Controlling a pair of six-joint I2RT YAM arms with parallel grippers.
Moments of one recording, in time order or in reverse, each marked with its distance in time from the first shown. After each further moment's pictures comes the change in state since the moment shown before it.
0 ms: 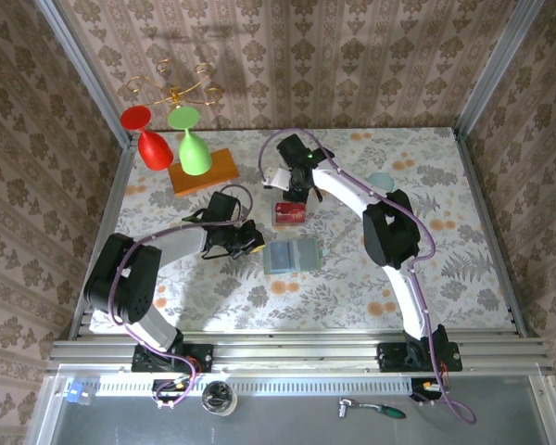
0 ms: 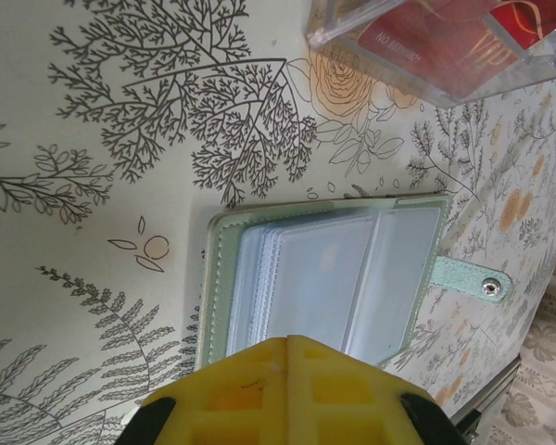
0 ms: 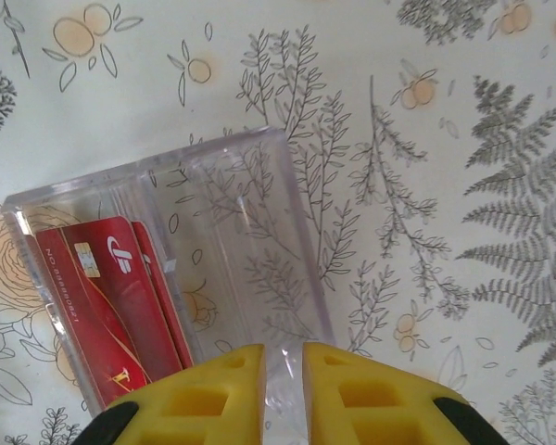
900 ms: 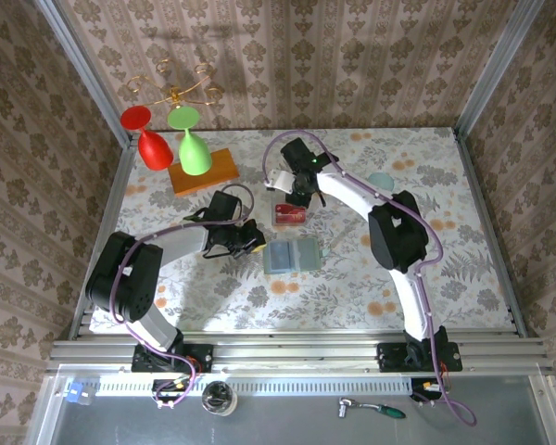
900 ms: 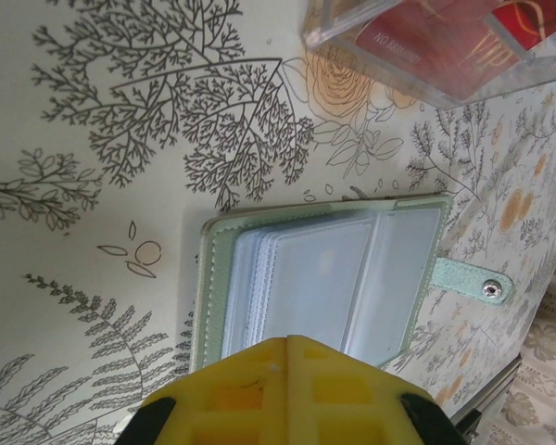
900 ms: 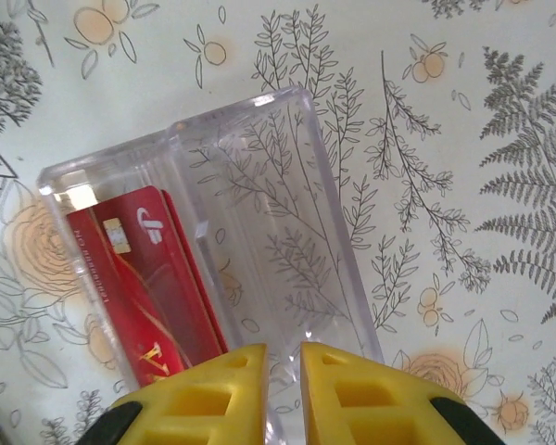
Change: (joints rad) left arm -0.006 0.011 0.014 0.000 0.001 -0.002; right arm 0.000 -0.101 -0.147 0.079 -0.008 0.066
